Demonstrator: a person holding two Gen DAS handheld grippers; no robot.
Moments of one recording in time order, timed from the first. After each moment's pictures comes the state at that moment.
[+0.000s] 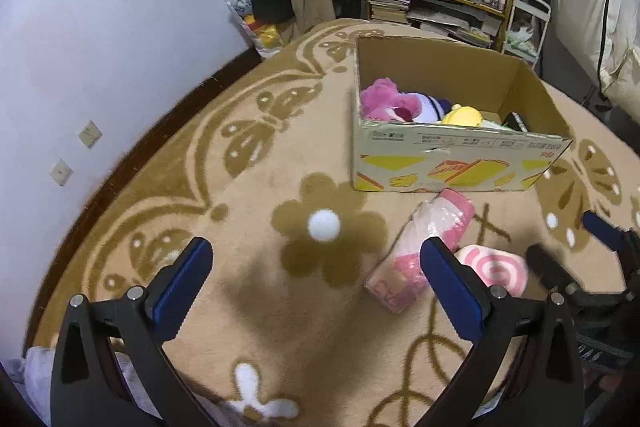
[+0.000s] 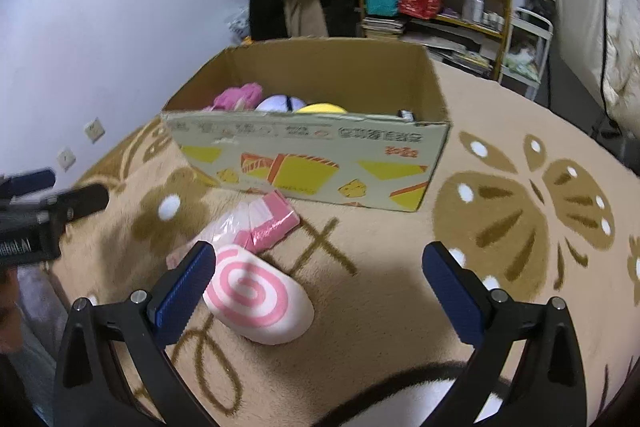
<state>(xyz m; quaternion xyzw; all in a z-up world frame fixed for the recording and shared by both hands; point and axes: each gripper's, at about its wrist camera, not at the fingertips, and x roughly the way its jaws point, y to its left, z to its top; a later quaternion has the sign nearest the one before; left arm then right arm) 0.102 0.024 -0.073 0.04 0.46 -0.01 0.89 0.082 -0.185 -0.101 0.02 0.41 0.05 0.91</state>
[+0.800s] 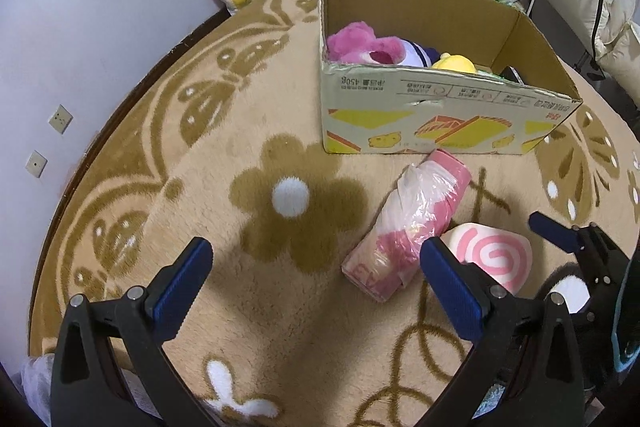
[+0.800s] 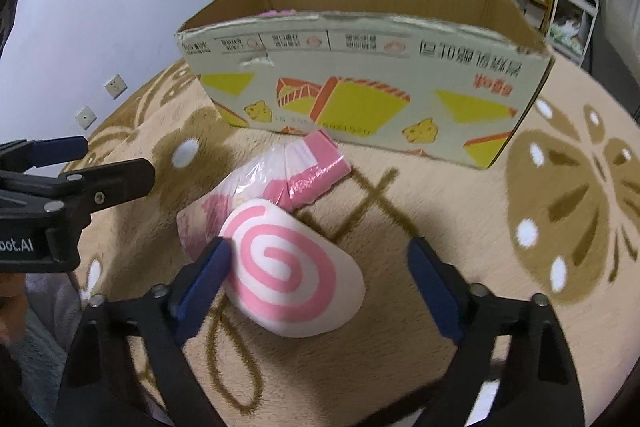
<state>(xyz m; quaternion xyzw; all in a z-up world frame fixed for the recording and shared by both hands) 0.125 0.008 -0.110 0.05 0.53 -0.04 0.85 0.104 -0.162 -0.149 0.04 0.49 0.12 0.86</state>
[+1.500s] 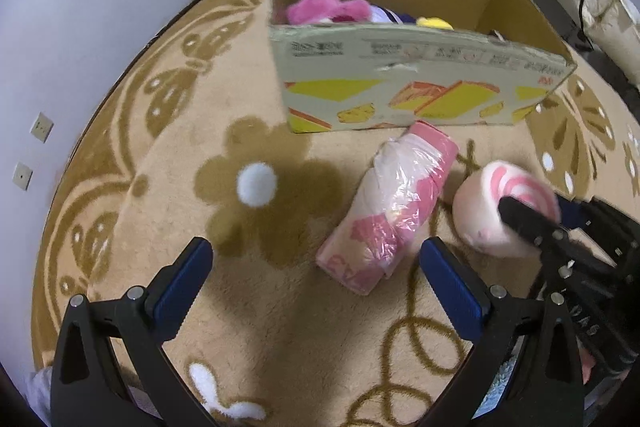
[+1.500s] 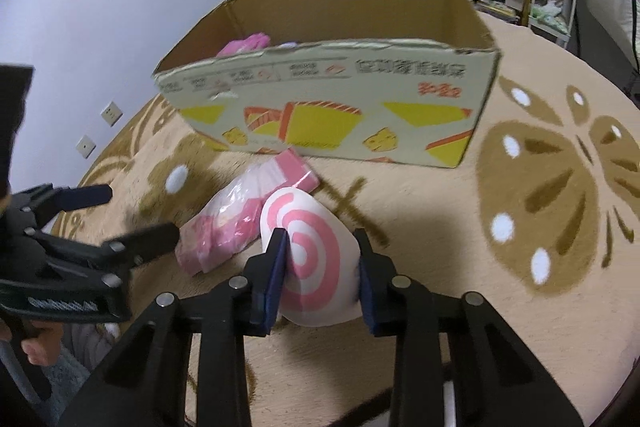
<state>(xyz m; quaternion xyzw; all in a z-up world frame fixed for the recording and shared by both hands) 0.132 -0.011 -0.134 0.08 0.56 -0.08 0.82 0.104 -0.192 -0.135 0.08 0.48 0.09 0.87</state>
